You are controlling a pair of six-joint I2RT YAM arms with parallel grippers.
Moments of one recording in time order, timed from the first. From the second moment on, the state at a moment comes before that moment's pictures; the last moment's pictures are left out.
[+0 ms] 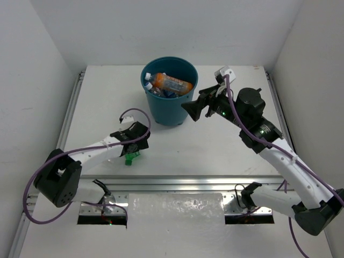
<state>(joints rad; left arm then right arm) -0.56 1.33 0.70 -0.52 -0.53 -0.79 0.58 1.06 1.11 -0.09 -0.22 0.16</state>
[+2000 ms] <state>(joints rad) -0.83 0.88 0.65 0.23 0.26 -0.60 0.69 1.11 0.87 0.14 -0.57 0.63</state>
